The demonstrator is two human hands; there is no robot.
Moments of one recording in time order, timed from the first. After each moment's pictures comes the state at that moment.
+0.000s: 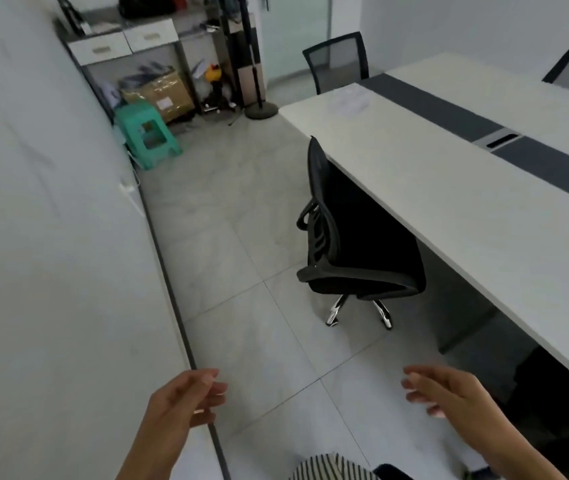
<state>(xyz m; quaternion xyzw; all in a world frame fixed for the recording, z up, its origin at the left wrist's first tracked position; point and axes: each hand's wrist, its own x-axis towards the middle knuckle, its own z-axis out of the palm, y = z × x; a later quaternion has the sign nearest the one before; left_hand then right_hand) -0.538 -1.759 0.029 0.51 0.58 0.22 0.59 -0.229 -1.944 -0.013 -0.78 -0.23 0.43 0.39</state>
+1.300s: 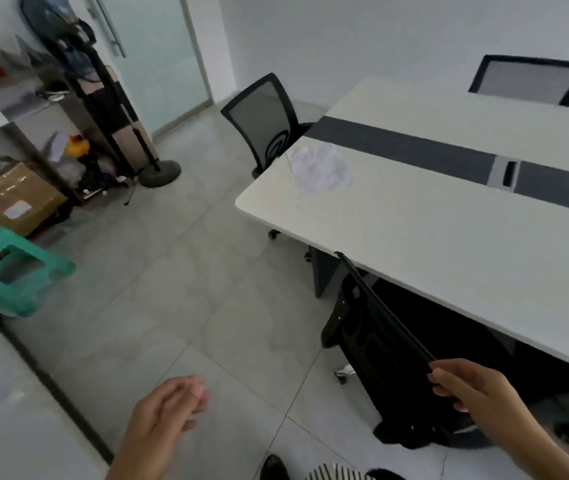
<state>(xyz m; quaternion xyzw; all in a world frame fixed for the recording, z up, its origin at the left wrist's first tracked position) -0.325 -1.066 0.034 0.68 0.42 0.10 0.59 -0.116 -1.403 -0.013 -0.84 0.01 0.28 0.47</state>
